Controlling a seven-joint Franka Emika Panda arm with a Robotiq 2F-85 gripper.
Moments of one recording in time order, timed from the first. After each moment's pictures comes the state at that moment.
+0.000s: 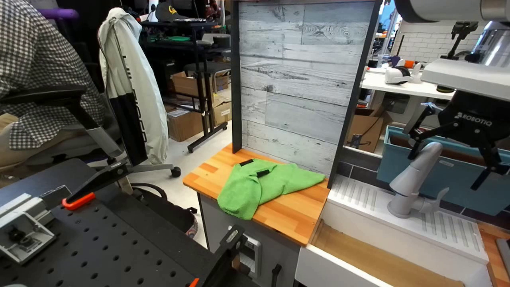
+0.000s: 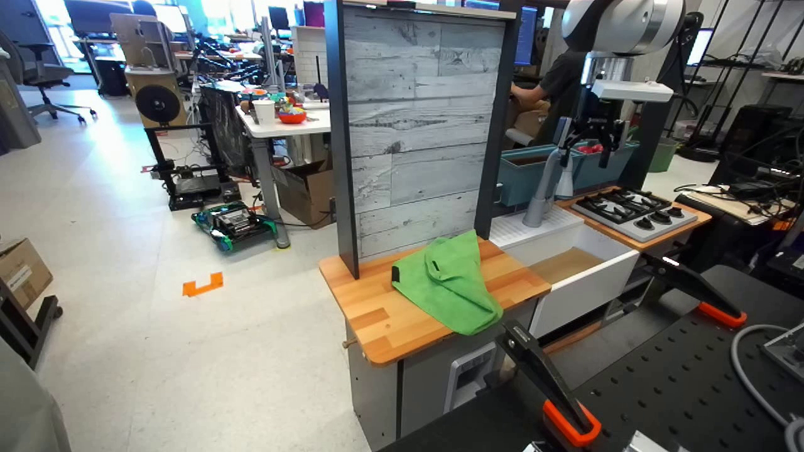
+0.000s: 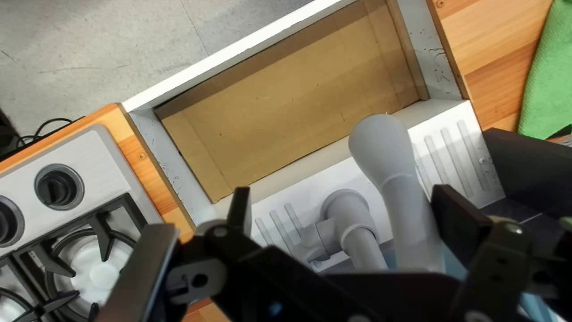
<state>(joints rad) -0.37 1.09 -0.16 -1.06 0.14 2.02 -0.12</state>
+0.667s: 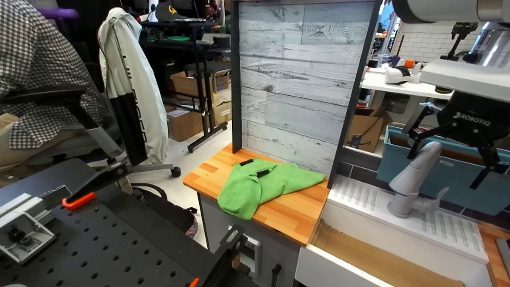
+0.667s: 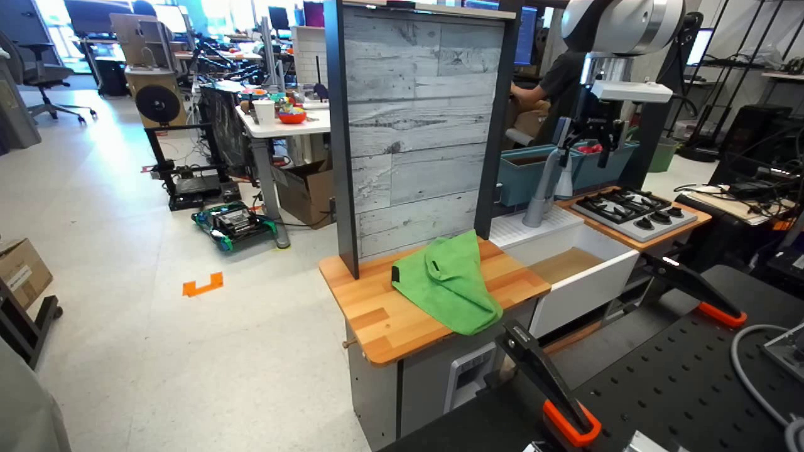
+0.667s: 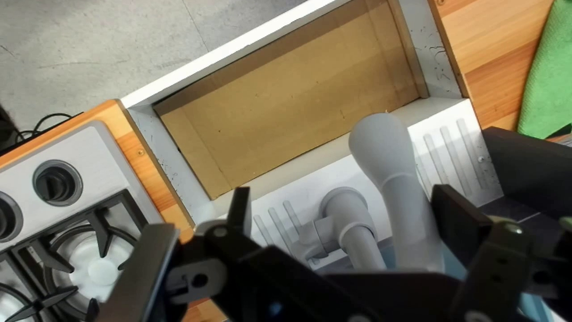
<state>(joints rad) -0.37 1.08 -0.16 -1.09 0.14 2.05 -0.13</state>
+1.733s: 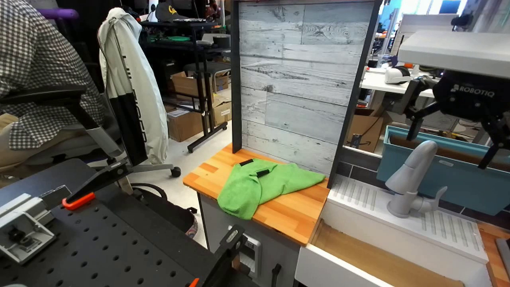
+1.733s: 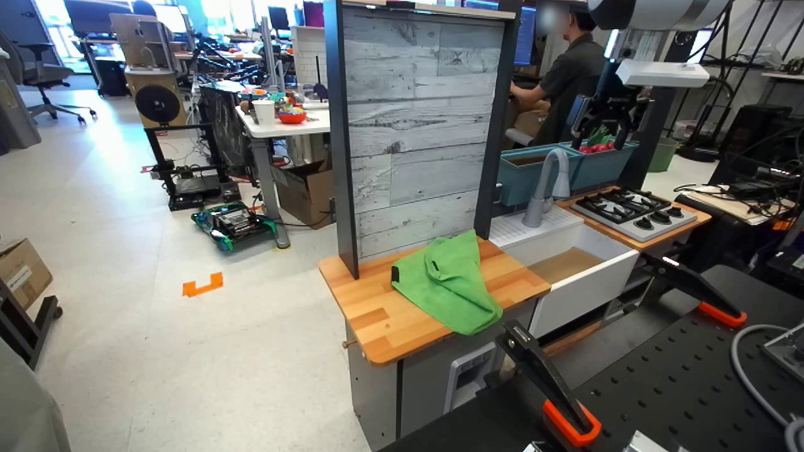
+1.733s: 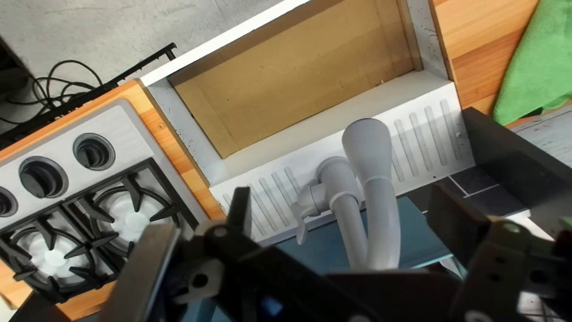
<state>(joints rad) -0.33 0.70 -0.15 -1.69 0.12 2.49 -0.14</state>
